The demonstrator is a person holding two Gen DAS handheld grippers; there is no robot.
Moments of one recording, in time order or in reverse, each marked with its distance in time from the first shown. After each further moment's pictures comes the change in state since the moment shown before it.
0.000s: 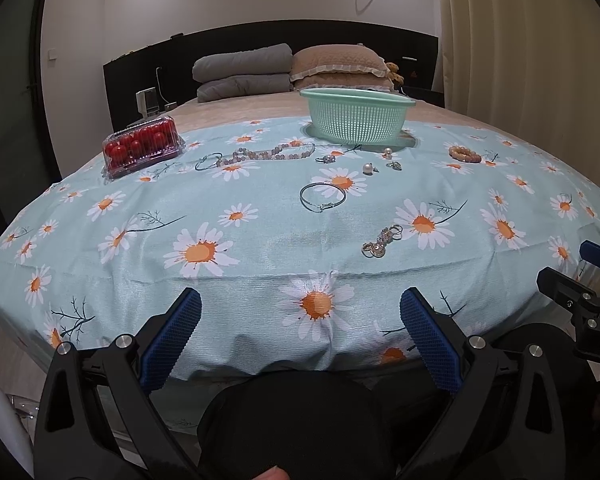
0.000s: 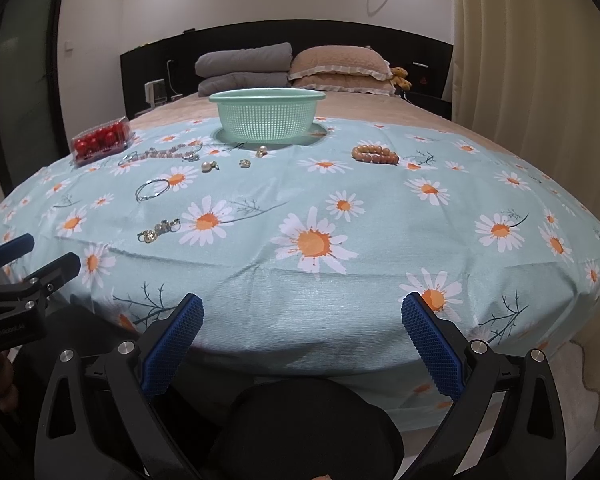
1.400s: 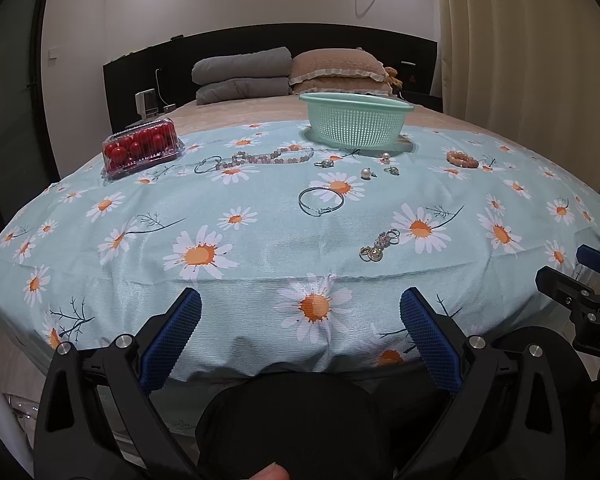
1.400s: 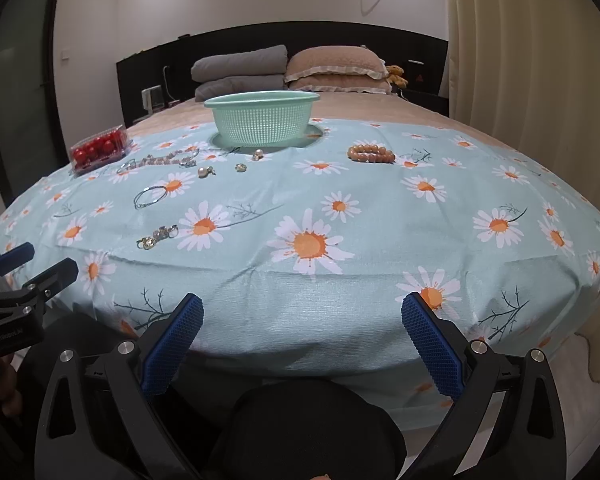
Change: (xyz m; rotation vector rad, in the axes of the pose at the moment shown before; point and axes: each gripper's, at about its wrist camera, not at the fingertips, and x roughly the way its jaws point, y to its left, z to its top) left arm -0.004 0.003 0.001 -0.007 -0.010 -0.015; right arm 0.000 -0.005 0.000 0.029 -0.008 0.006
